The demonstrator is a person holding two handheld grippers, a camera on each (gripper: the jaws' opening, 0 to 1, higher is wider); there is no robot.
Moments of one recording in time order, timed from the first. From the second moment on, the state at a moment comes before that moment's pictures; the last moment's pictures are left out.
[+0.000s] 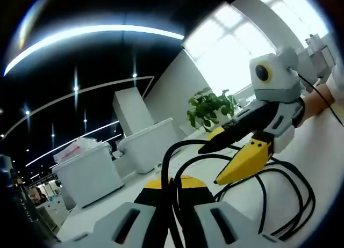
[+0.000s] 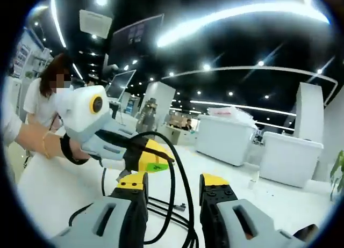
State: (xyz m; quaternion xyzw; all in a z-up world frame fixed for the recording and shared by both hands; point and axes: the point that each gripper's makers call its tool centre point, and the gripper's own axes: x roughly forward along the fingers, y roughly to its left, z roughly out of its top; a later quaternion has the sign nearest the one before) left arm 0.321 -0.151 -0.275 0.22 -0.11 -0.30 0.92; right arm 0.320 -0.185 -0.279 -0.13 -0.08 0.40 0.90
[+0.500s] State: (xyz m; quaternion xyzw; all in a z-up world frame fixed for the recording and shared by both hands) left arm 0.315 -0.161 -0.275 0.22 -0.11 -0.32 0.92; right arm 0.317 -0.183 -0.274 -0.25 -0.13 0.38 0.88
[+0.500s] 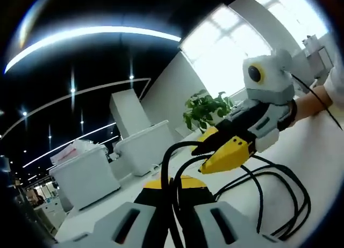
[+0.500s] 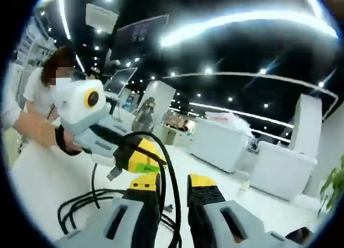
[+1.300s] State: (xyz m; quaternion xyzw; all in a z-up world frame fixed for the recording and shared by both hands) left arm 0.322 -0.113 -0.238 0.15 -0.14 -0.26 0.95; right arm 0.346 -0.232 -0.332 -0.04 0.10 0.45 0.89
